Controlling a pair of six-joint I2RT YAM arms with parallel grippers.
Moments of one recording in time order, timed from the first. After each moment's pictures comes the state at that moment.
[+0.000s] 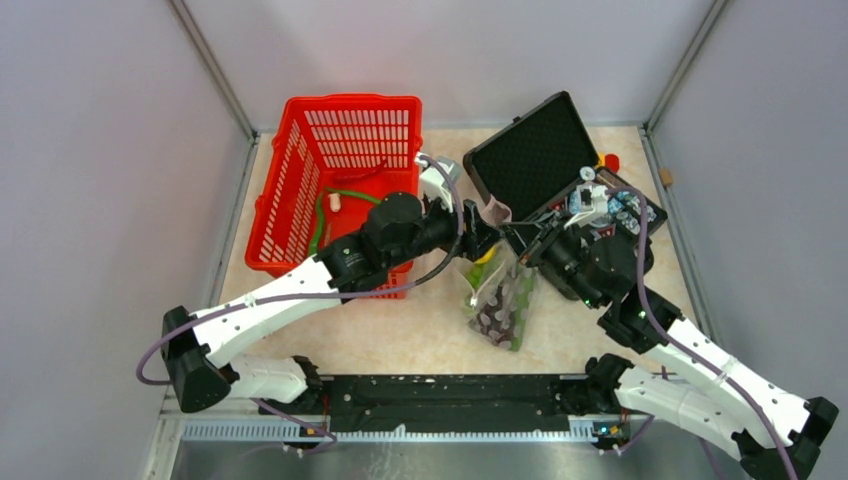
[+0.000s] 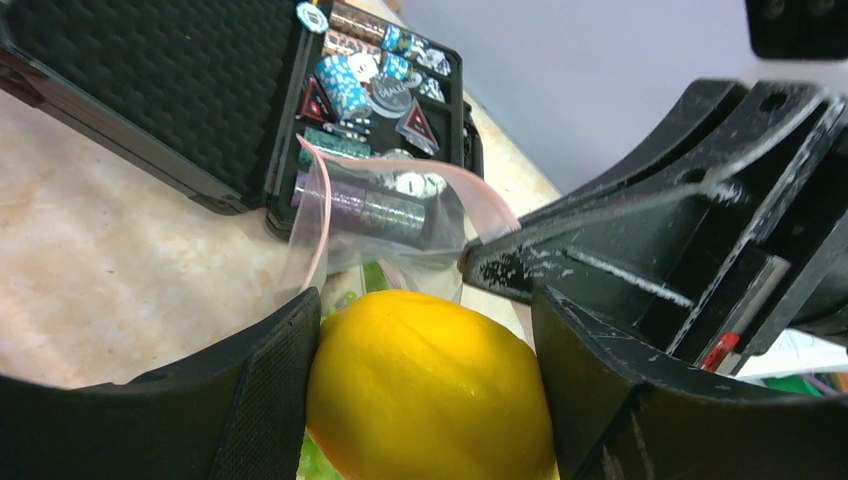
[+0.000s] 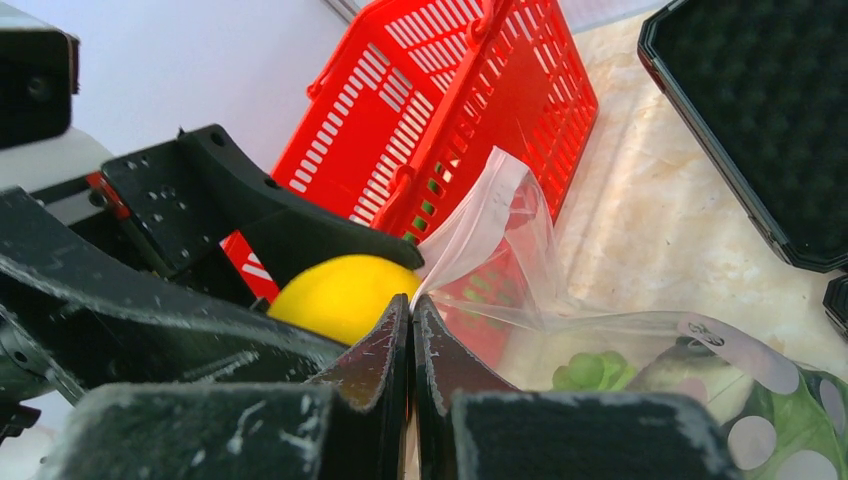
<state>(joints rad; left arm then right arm) -0.97 1.26 1.17 -0.07 -0.01 -0.49 0.82 0.69 0.74 -0.05 0.22 0.71</state>
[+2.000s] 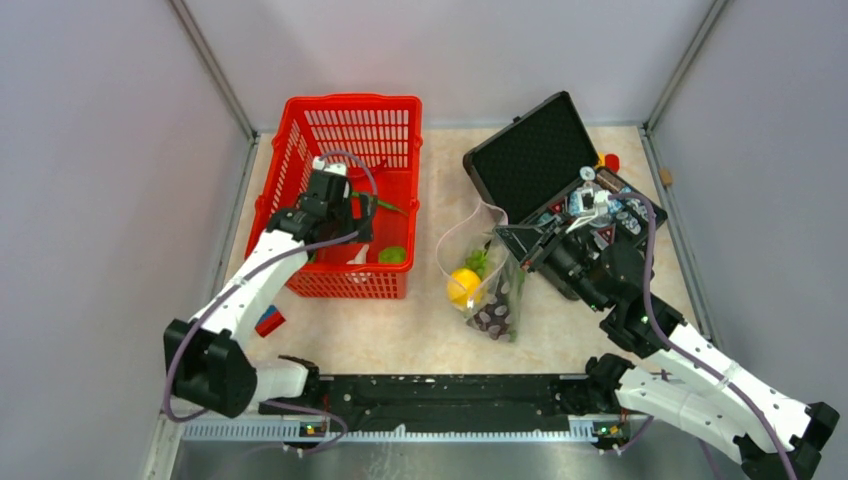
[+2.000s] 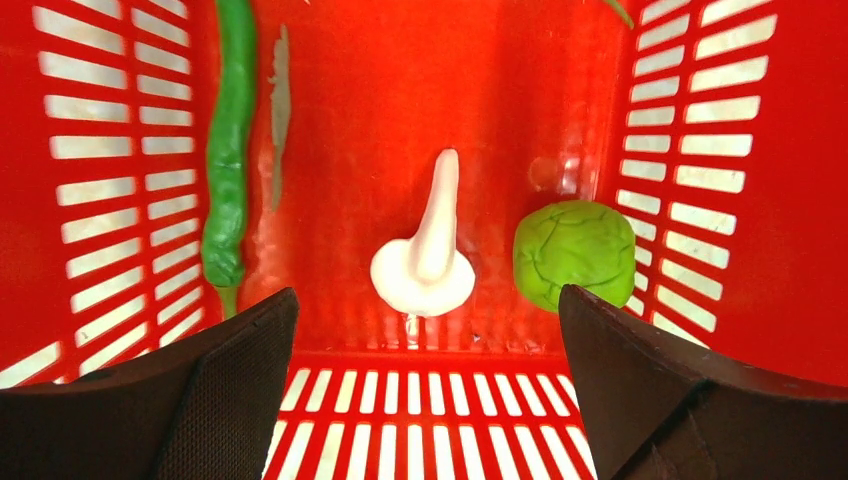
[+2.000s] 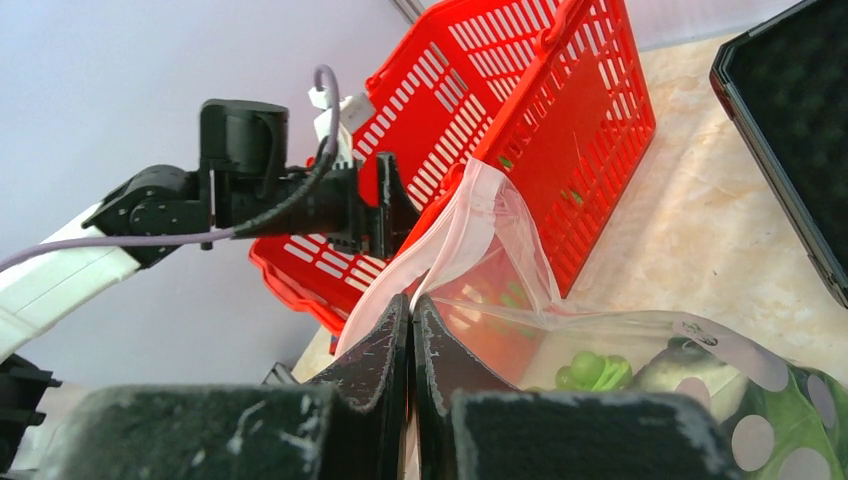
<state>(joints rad) -0.33 1.26 1.08 -0.67 -0.19 -0.33 0.82 0.65 0.71 0.04 0.12 0.67</state>
